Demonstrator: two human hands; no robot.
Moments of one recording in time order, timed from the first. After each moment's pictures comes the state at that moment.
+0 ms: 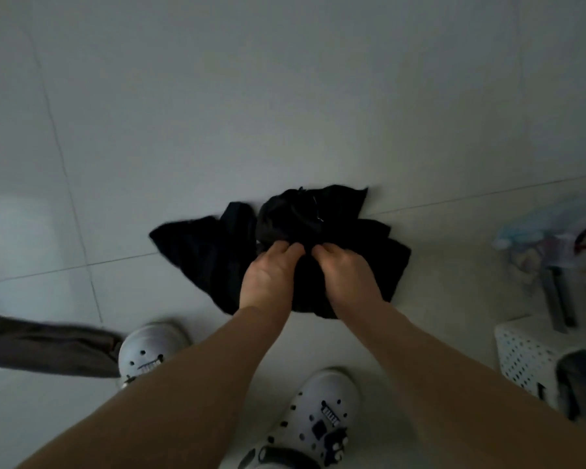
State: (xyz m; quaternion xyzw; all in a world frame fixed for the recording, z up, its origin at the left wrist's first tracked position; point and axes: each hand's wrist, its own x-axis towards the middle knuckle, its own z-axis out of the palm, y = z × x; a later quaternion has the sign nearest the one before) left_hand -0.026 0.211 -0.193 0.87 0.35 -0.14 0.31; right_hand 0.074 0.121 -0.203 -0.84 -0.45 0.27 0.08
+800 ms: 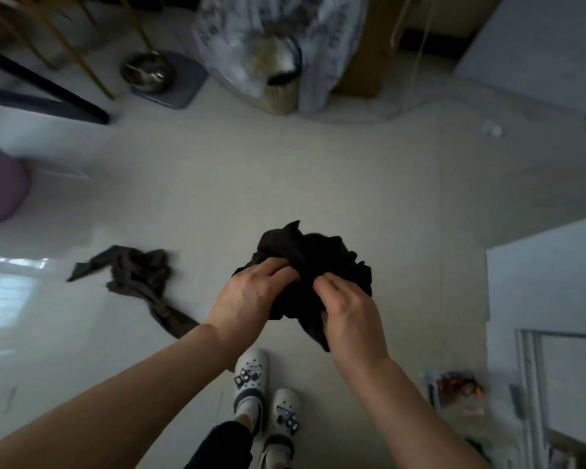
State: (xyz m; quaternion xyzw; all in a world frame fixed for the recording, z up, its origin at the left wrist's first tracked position) left_hand -0.152 0.389 0.408 0.91 0.31 0.08 0.27; right_hand -0.006 0.290 0.412 -0.76 -0.60 0.15 0.18
